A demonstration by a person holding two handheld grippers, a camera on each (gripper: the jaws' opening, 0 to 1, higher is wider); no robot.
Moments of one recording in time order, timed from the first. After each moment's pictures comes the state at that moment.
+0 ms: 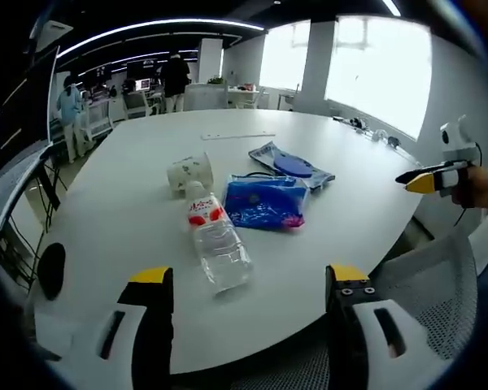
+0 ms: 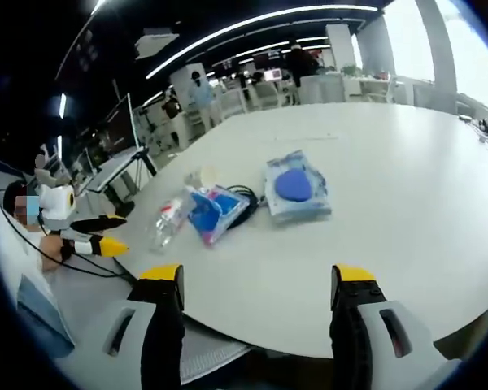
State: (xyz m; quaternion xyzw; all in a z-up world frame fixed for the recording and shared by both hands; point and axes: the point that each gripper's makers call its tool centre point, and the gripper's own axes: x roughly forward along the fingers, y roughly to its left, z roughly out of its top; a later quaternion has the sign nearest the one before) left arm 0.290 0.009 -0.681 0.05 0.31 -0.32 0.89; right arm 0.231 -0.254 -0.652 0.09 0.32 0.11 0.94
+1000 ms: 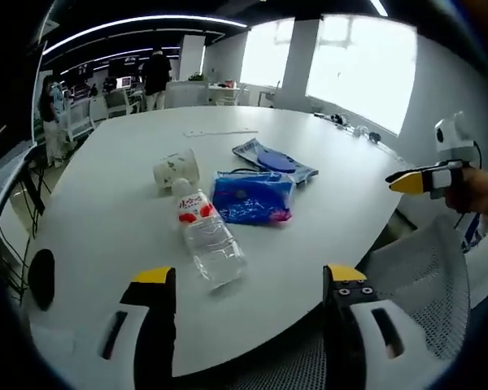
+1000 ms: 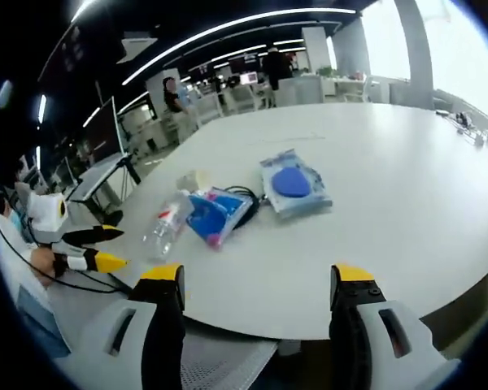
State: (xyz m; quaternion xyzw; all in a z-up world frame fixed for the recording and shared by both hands) left arm 0.287 0.014 -0.682 0.04 0.31 -0.37 0.87; right arm 0.223 -0.223 -0.643 0.10 0.31 0.04 0.94
